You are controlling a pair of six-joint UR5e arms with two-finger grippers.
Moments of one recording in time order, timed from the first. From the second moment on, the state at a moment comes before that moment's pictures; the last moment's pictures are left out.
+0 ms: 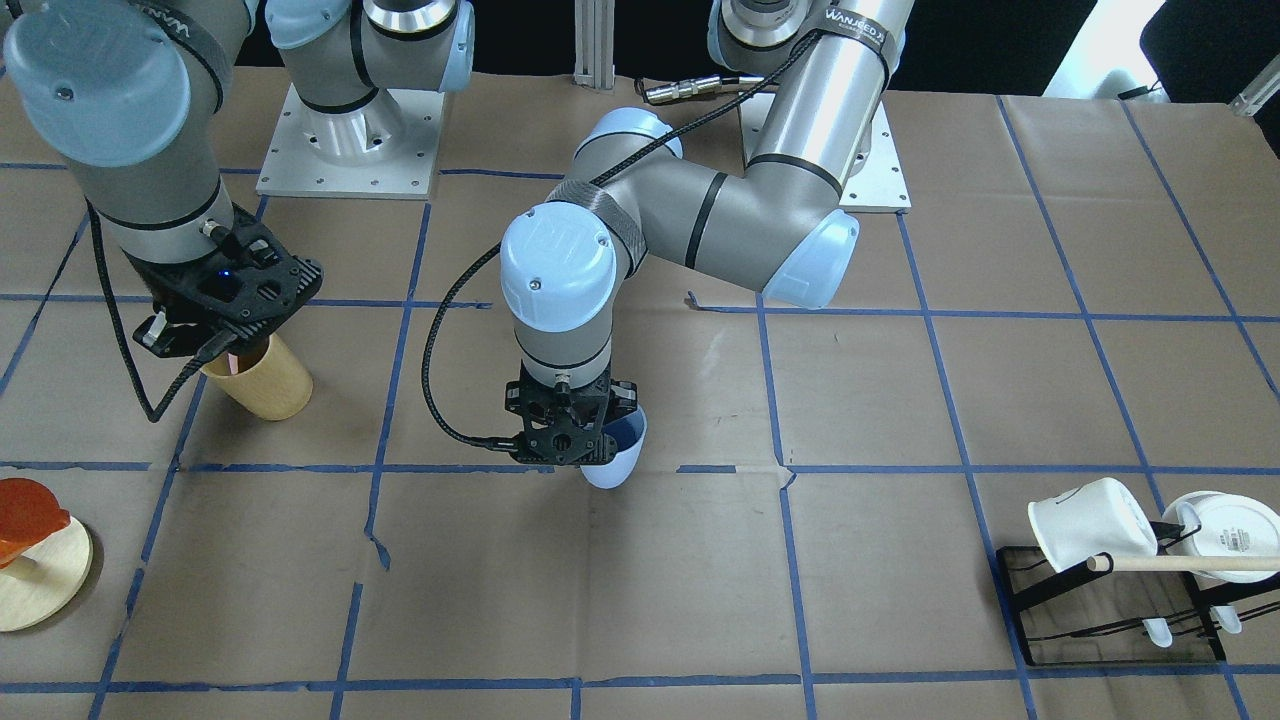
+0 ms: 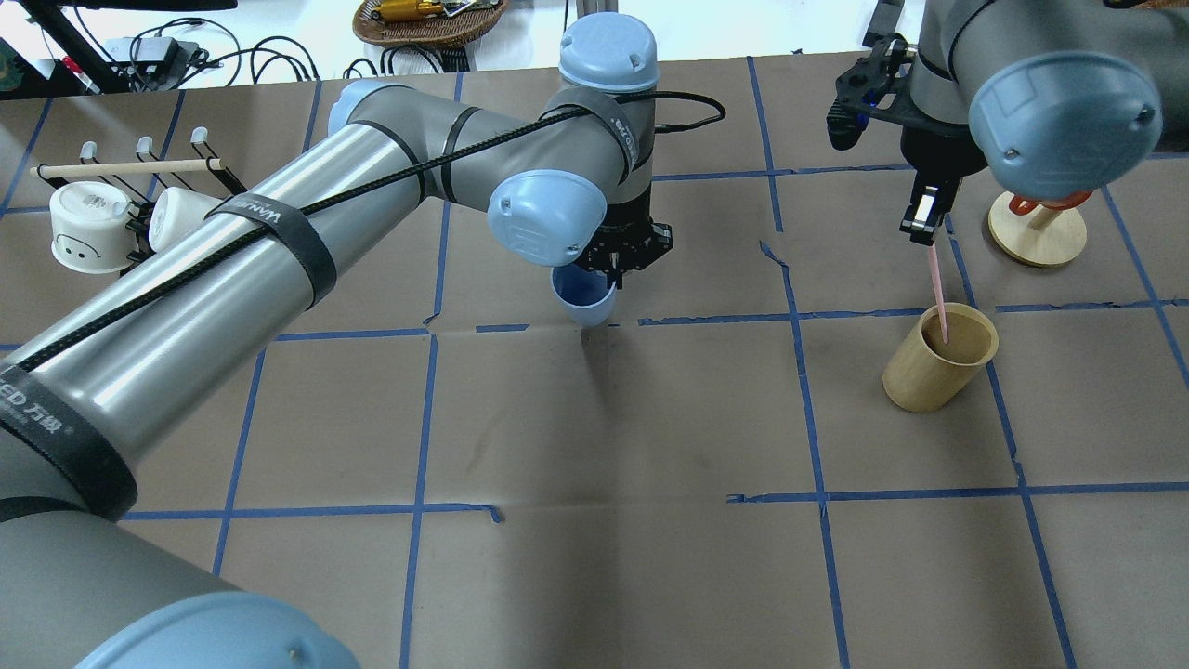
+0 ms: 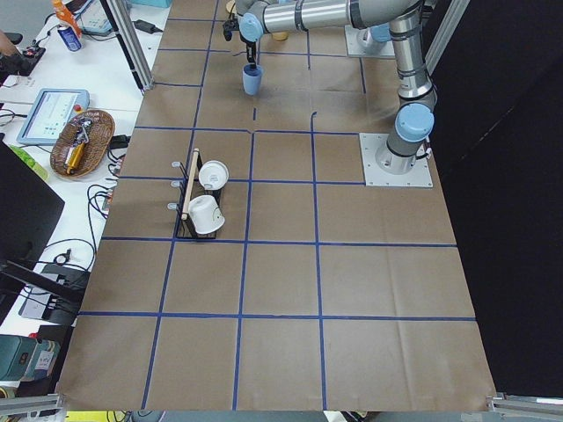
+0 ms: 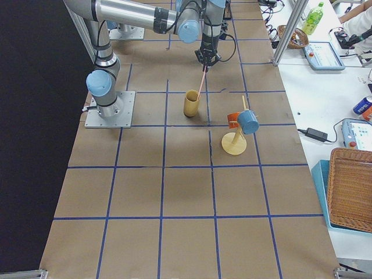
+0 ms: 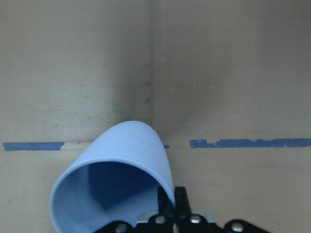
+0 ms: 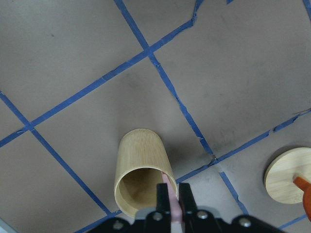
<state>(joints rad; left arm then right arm) -1.98 -2.09 -1.42 -1.27 1.55 -0.40 1.54 -1.45 1.62 -1.69 -1.78 -1.05</state>
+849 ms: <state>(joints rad) -1.98 -2.13 -1.41 -1.28 1.54 -0.40 1.54 -1.46 1.41 -1.48 -1.68 -1.02</state>
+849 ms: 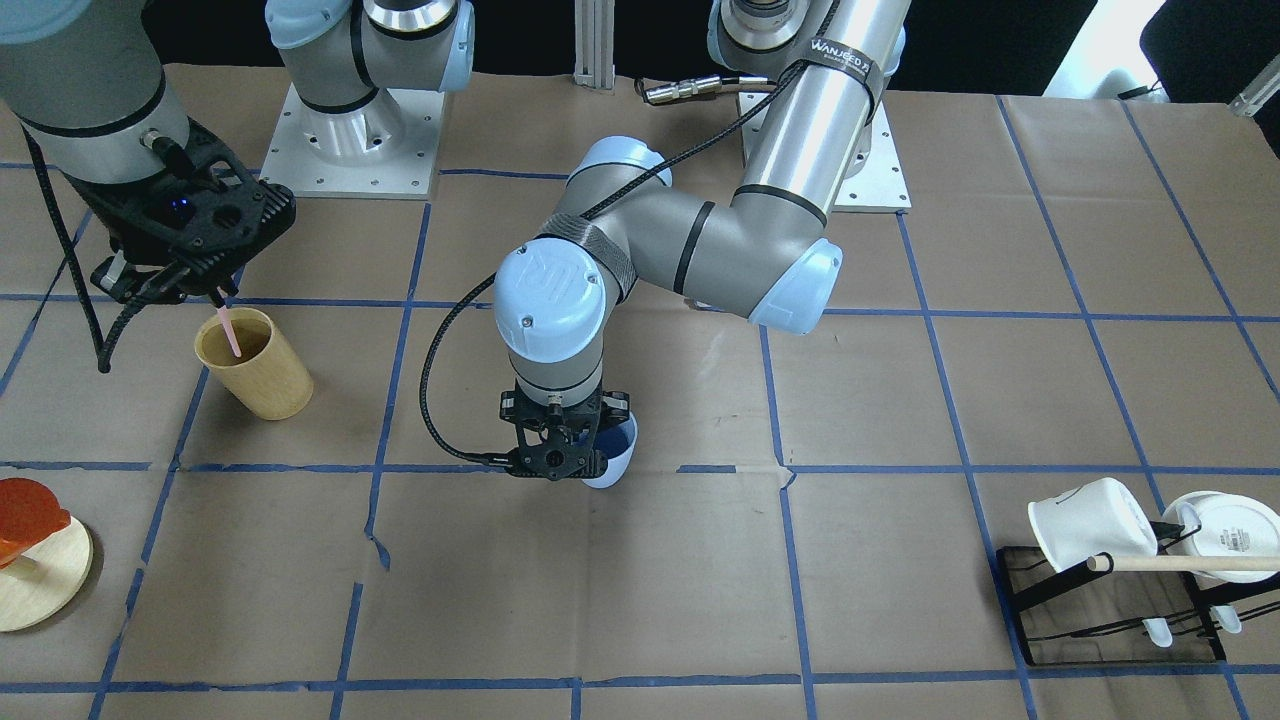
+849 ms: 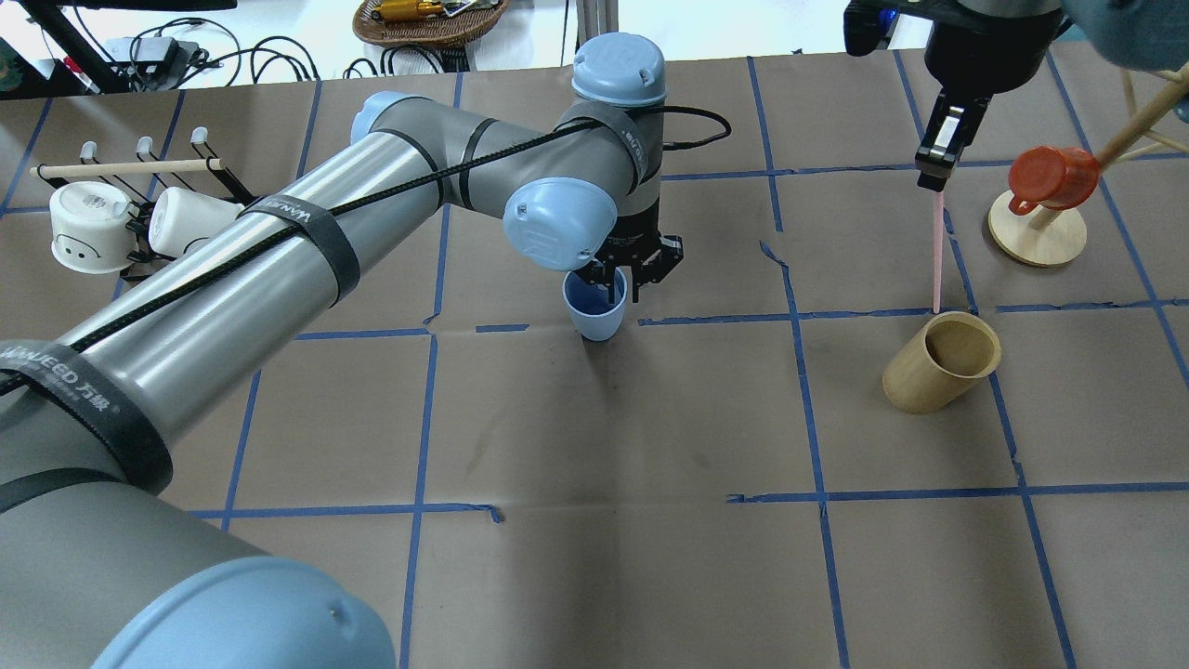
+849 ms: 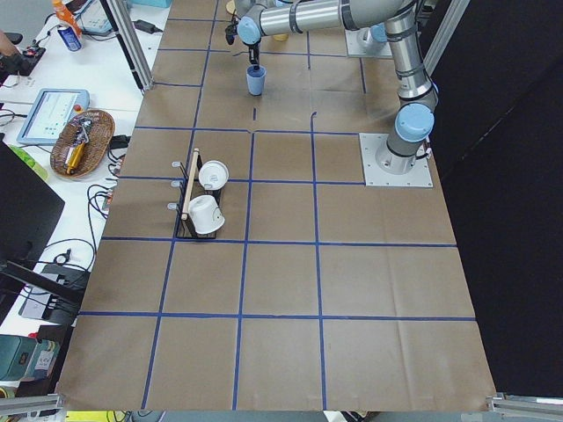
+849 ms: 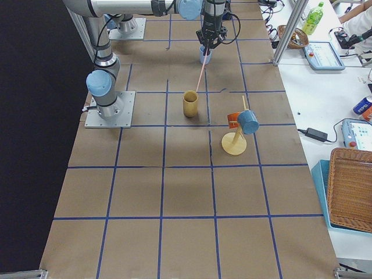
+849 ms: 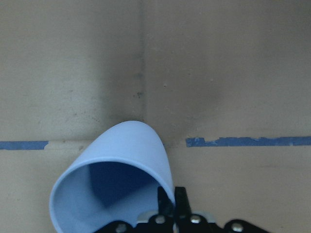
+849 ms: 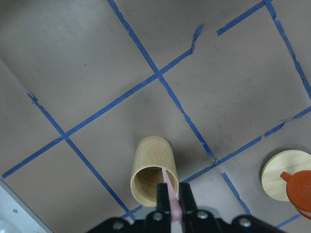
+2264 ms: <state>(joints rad) -1.63 -1.73 -1.45 -1.57 1.57 -0.09 1.58 -1.46 1.35 -1.59 -1.26 -0.92</state>
